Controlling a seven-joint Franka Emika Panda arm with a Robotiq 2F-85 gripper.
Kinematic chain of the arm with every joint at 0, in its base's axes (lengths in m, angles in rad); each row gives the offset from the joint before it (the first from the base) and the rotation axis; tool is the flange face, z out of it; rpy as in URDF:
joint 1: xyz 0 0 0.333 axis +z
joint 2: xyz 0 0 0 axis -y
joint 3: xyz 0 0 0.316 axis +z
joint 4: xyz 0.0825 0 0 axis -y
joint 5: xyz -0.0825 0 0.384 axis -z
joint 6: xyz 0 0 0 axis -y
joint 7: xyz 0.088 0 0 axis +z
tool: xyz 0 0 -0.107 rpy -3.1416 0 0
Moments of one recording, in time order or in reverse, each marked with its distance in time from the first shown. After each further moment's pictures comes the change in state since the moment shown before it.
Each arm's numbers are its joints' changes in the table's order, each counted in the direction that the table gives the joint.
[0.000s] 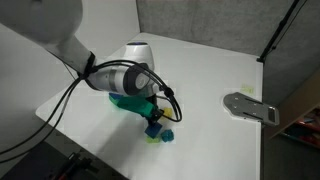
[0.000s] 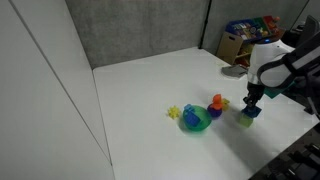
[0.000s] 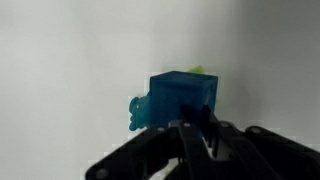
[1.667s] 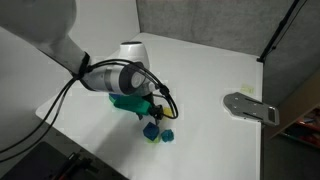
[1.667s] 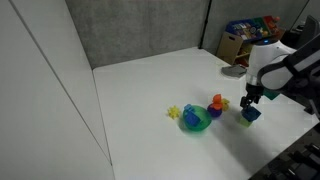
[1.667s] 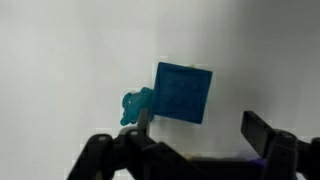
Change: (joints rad) arm 0.029 0.015 -0.002 -0.021 0.018 0.018 -0.005
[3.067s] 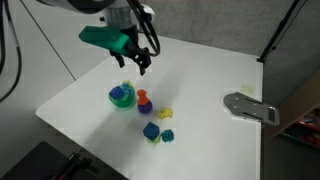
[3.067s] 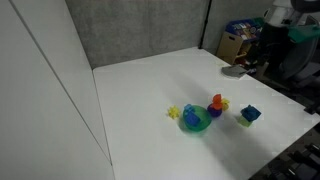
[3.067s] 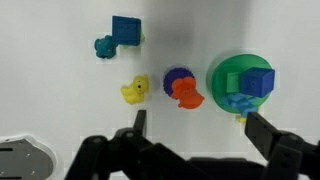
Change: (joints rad) arm -0.061 0.468 0.137 0.053 -0.299 -0.337 0.131
